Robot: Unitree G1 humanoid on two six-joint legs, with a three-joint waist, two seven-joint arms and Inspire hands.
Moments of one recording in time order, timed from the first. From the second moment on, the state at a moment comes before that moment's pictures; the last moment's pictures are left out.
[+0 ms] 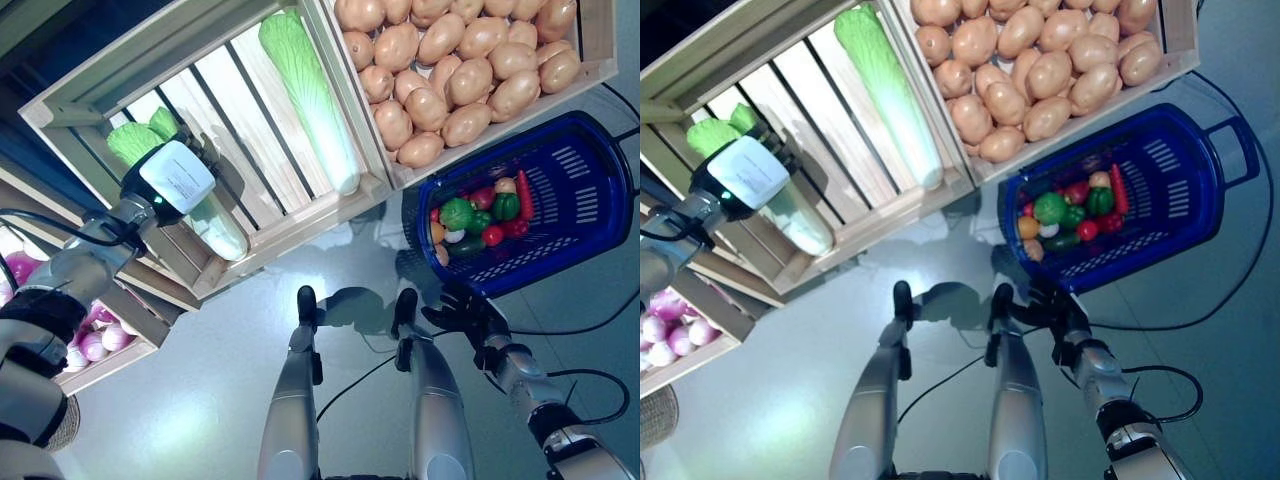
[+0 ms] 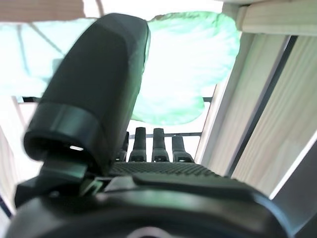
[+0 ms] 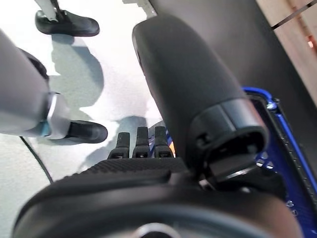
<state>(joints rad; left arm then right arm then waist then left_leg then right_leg) -0.86 1.12 -0.72 0.69 1.32 -0.05 0.44 -0.34 -0.49 0.29 0.84 0.72 -0.20 0.13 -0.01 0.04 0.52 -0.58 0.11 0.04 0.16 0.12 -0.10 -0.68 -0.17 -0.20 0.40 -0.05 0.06</state>
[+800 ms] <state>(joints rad) -0.87 1.16 -0.68 0.76 1.24 -0.03 0.63 -0.29 -0.49 0.29 0.67 0.72 -0.21 0.06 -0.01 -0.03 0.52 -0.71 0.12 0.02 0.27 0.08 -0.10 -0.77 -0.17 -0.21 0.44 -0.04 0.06</state>
